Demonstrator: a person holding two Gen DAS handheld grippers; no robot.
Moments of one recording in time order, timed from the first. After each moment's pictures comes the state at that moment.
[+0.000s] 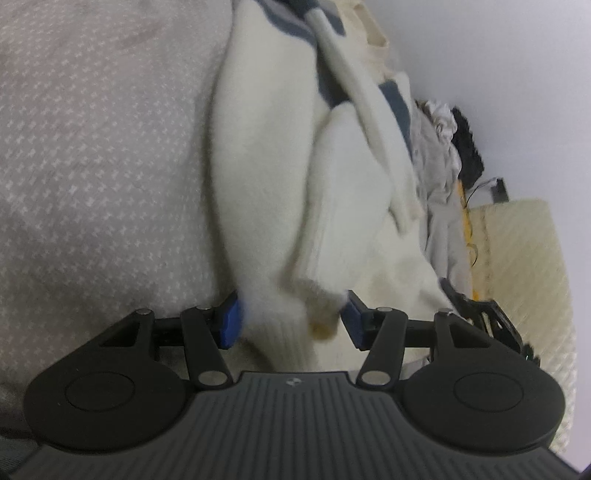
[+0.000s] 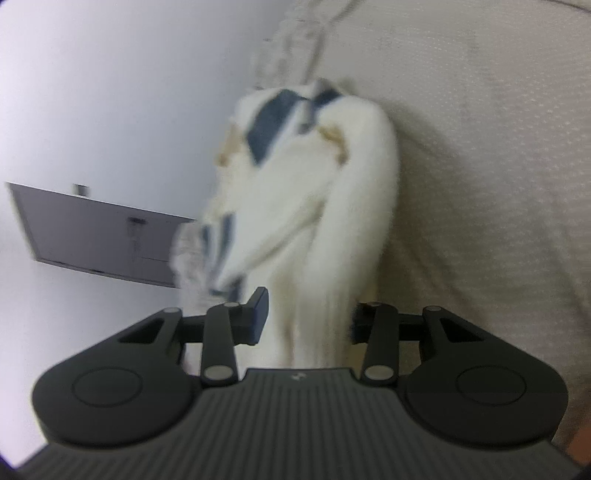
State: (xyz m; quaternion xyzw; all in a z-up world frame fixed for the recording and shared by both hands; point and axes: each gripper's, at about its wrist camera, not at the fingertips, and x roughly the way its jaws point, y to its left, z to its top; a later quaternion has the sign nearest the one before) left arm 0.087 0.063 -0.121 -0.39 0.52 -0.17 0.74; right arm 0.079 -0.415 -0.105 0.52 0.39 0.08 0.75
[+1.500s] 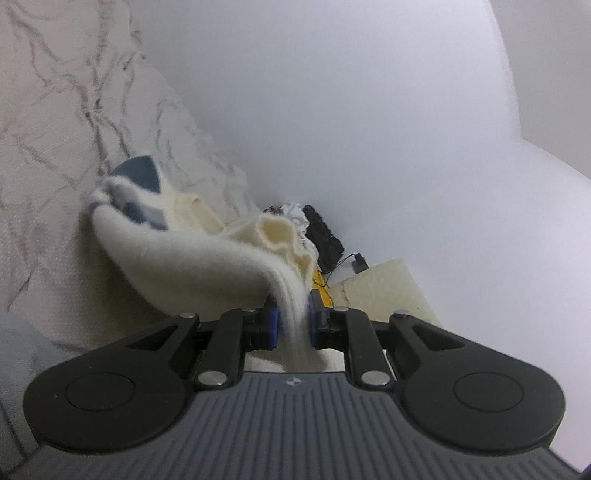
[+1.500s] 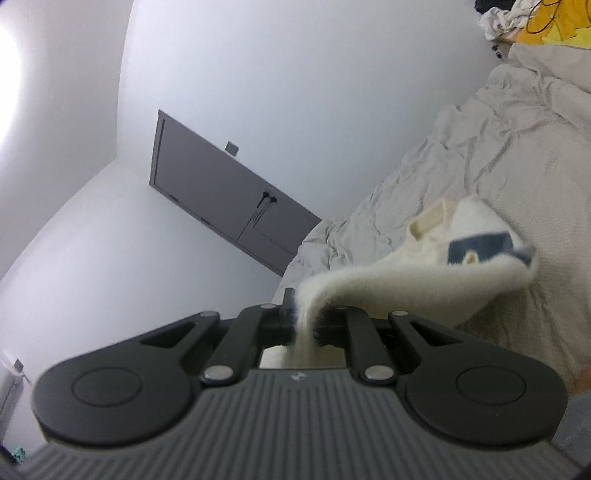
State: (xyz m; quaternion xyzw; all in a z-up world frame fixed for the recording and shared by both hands) left arm -0.079 0.163 0.083 -0.44 0.26 -0.27 0.81; right arm -0.050 -0.416 0.082 0.43 0.23 0.27 0.83
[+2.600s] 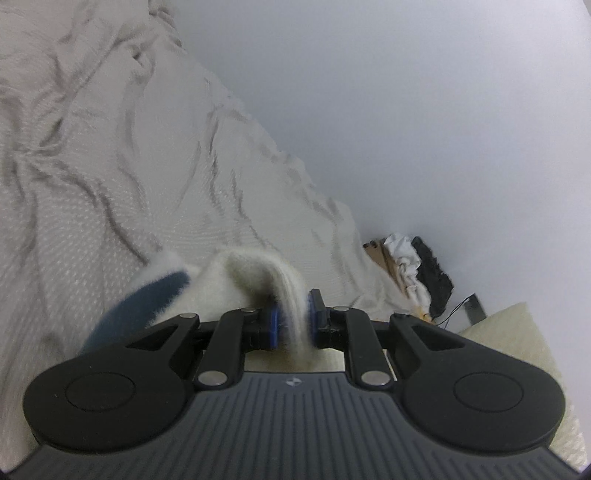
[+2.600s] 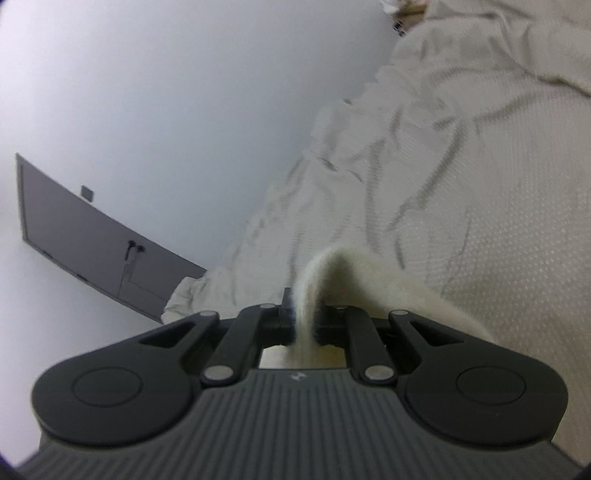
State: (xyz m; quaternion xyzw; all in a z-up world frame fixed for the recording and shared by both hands) left arm 0.347 0.120 -0.075 -0.40 0.31 -0.16 0.85; right arm 0.274 -0.395 -0.063 0.45 0.29 0.09 0.84
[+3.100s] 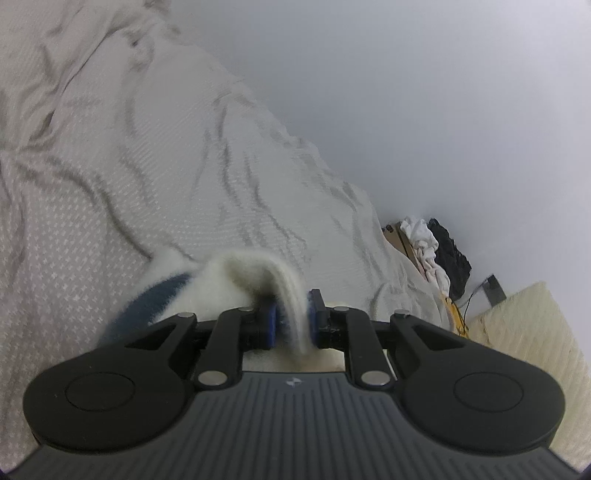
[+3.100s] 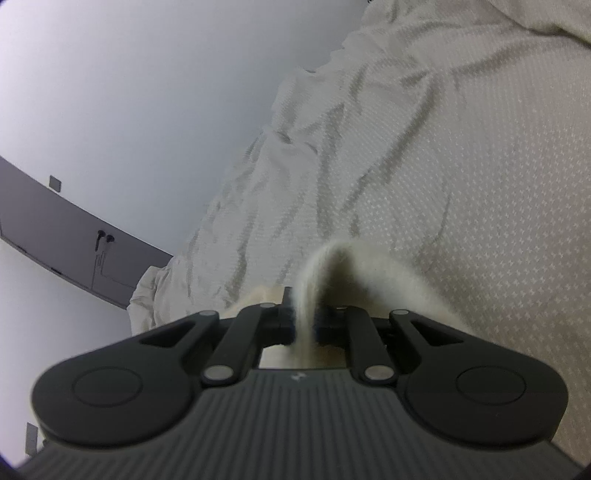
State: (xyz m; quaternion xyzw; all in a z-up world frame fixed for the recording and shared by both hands) left arm 0.362 0.114 -0.097 -0.36 0.33 -0.16 0.86; right arm 0.294 -0.388 -0.106 0.44 0.32 0.07 0.84
